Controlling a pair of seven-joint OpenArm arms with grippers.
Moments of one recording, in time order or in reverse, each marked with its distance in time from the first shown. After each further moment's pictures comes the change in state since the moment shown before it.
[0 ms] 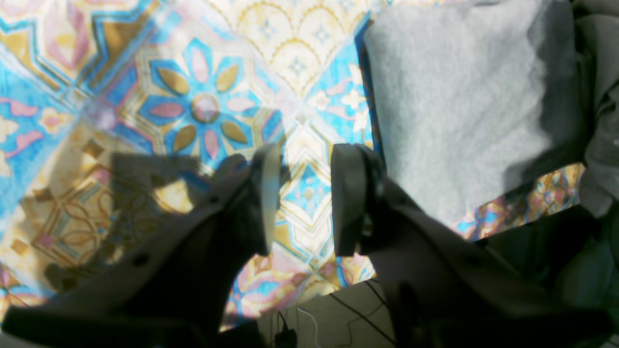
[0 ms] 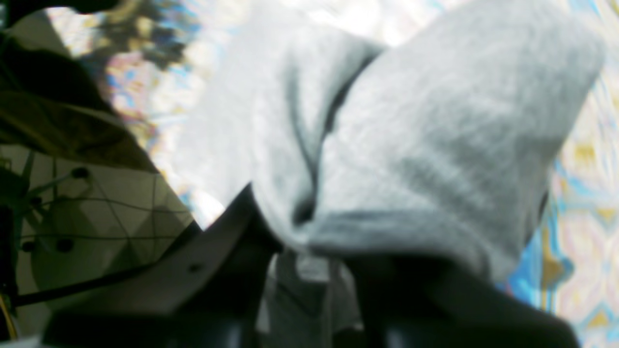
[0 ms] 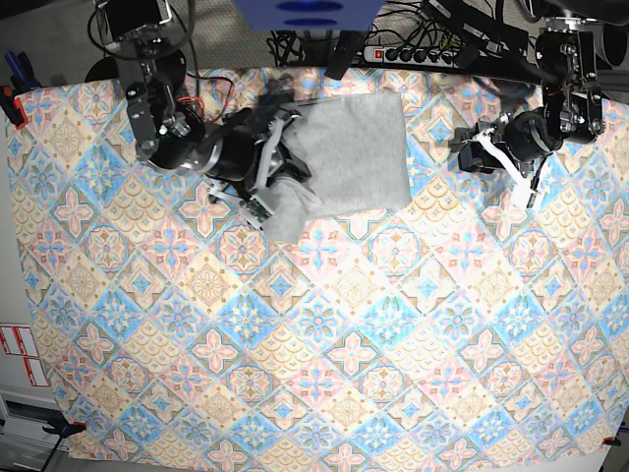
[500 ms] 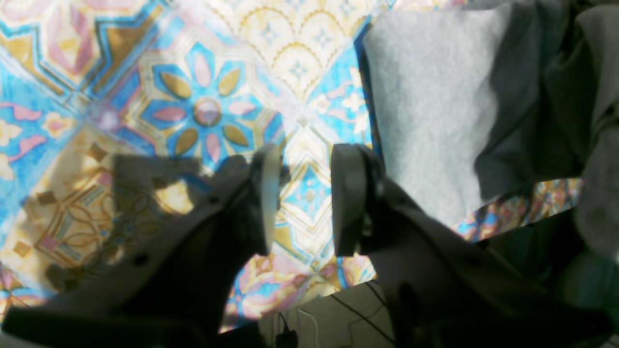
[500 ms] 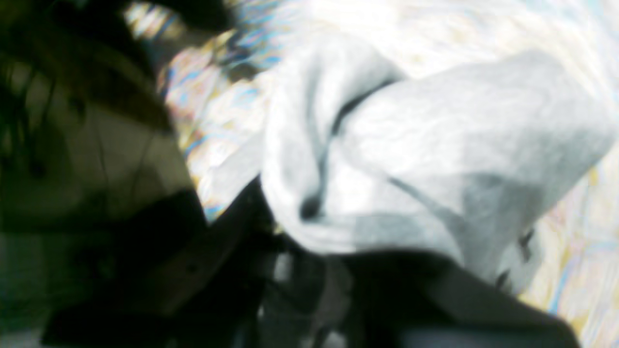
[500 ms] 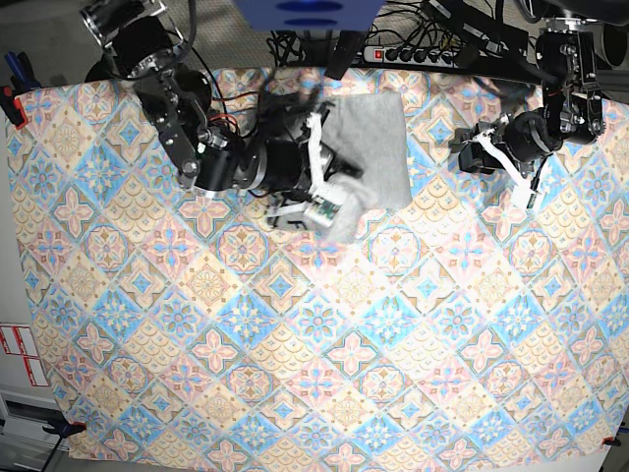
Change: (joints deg) left arm -0.1 0.0 0.0 0.0 0.2 0.0 0.0; right arm 10.9 0.2 -15.3 -0.6 -0.3 7.6 -0.7
